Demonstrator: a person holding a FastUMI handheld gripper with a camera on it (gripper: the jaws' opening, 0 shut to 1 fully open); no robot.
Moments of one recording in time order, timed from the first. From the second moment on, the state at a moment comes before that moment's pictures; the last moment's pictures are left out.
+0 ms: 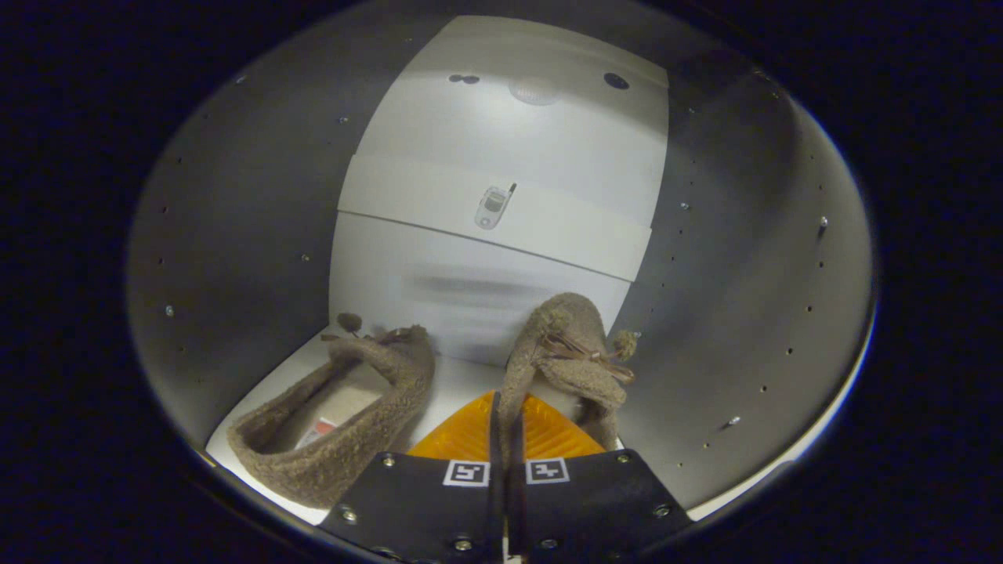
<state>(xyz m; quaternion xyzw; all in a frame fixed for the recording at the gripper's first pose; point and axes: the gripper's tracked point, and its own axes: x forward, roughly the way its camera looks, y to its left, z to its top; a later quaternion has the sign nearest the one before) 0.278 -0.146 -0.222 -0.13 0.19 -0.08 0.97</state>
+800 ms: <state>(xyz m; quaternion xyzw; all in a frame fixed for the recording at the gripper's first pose) 0.205 -0.130 -0.162 -0.12 0.14 -0.07 0.98</state>
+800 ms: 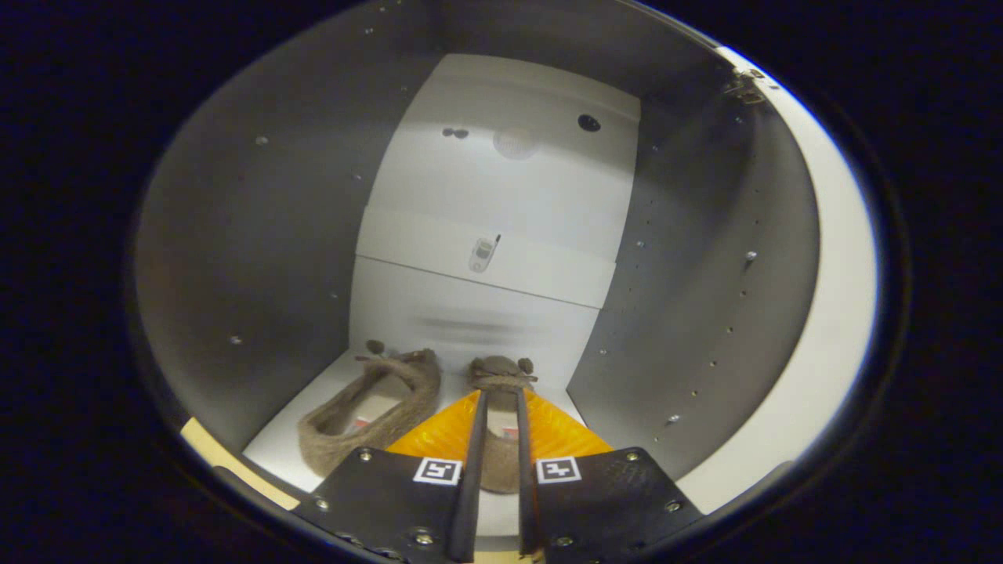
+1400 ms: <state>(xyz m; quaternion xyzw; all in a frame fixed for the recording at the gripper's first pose) -0.009 -0.121 -0.081 -0.08 0.07 -0.03 0.99</state>
